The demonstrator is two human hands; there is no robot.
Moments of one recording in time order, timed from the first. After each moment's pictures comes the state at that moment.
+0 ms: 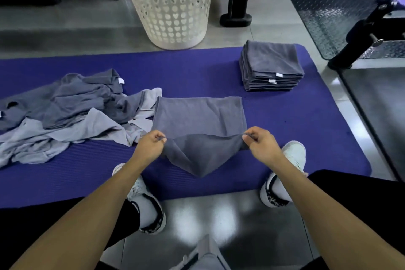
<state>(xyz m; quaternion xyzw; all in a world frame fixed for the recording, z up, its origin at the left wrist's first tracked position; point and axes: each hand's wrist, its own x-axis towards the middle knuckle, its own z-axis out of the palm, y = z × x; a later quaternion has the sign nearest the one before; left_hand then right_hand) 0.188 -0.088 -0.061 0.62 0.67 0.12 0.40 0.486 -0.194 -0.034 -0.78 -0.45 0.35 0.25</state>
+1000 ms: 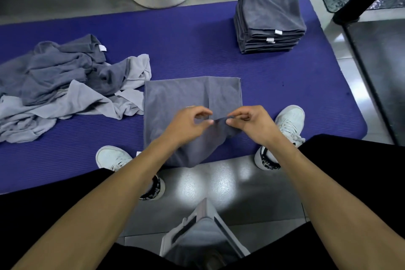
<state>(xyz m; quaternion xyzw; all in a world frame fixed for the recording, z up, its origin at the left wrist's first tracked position) 0.276 -0.137 -0.051 0.78 0.44 0.11 0.43 0.473 -0.218 -0.037 -0.69 -0.45 0.46 0.33</state>
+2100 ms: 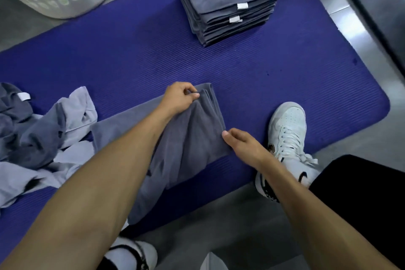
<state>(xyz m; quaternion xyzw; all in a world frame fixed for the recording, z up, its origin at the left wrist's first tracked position) 0.442 0.044 -0.190 0.79 0.45 -0.03 0.42 0.540 -0.181 -0.169 -0.72 -0.24 0.57 0.32</state>
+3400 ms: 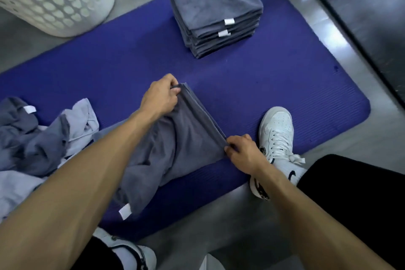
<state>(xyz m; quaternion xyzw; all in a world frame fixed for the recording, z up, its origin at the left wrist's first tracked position) 0.436 0.047 -0.117 0.83 0.47 0.00 0.31 0.545 -0.202 -0.153 -0.79 -0.39 0.43 0.19</state>
